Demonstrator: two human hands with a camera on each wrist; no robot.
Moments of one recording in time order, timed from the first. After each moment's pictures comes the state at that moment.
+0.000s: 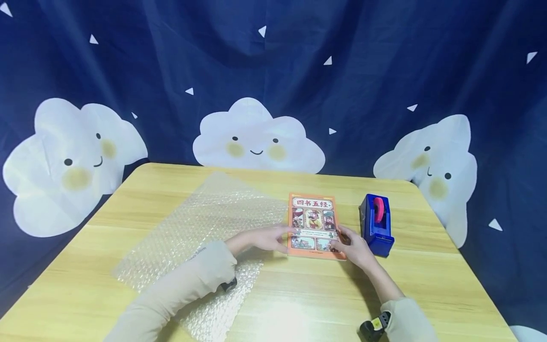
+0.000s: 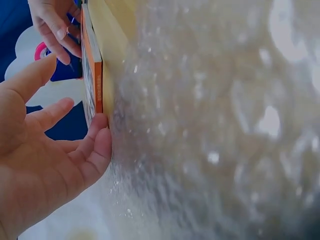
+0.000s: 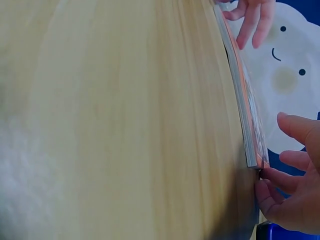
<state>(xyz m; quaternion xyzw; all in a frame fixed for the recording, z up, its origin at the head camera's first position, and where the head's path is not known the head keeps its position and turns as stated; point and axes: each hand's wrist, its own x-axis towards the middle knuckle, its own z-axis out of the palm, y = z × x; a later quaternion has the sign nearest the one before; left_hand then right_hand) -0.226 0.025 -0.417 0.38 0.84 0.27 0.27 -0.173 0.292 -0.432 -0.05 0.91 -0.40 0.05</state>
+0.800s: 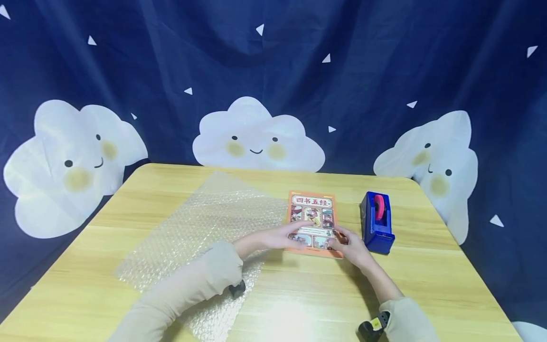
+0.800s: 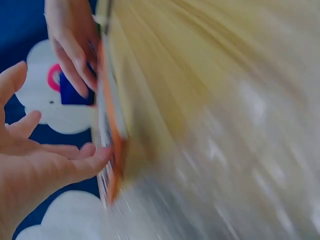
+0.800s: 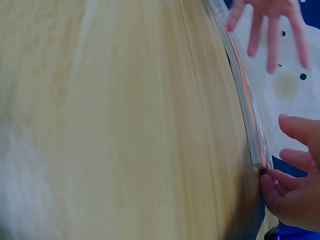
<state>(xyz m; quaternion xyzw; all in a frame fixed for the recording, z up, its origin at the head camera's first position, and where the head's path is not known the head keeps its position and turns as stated) -0.217 0.048 -0.411 0.35 0.77 0.43 0.31 -0.171 0.284 -0.436 -0.03 0.89 -0.44 0.07</state>
